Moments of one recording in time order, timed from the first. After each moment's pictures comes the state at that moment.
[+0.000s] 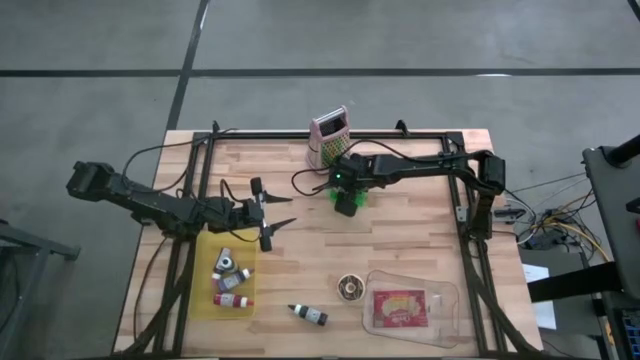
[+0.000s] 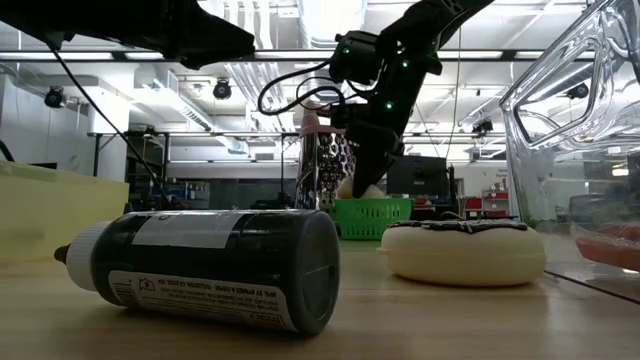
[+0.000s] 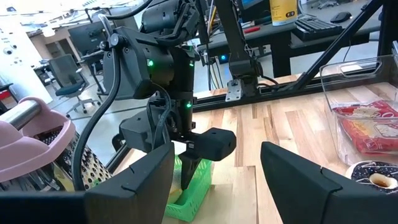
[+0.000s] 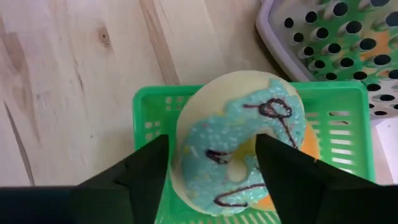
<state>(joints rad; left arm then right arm) -0.21 1.07 0.45 0.50 -0.41 0.22 -0.23 1.86 1.32 -0.60 0.16 0.05</state>
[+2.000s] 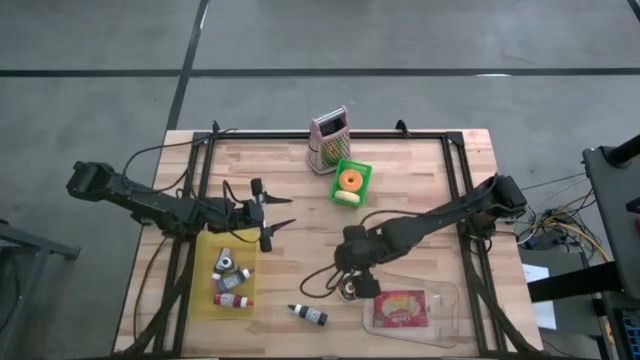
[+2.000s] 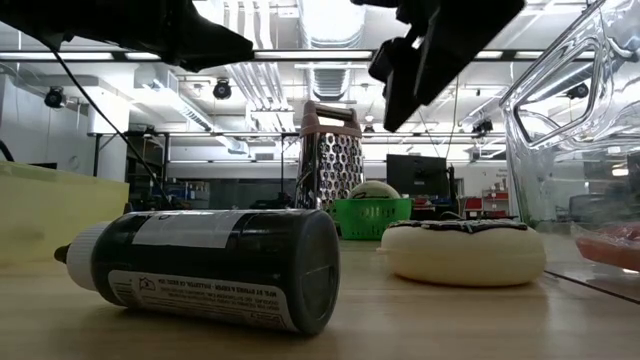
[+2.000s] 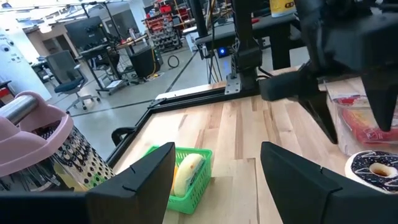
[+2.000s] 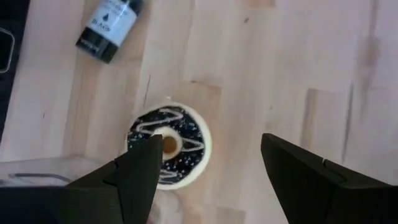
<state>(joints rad) -0.21 1.07 0.45 0.47 -0.41 0.23 0.32 1.79 1.39 -0.72 0.00 0.21</state>
